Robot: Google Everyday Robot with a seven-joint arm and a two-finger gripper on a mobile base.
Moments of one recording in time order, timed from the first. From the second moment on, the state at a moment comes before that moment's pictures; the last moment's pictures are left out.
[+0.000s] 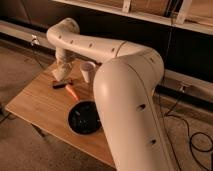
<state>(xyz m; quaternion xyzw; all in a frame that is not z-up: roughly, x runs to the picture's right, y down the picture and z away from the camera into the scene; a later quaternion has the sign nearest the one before) -0.197 -0.135 0.800 -0.19 0.03 0.66 0.72</state>
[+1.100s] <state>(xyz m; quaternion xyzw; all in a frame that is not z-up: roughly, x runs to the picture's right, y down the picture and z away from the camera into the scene) -0.134 -0.202 0.830 -0.08 0.02 0.68 0.73</state>
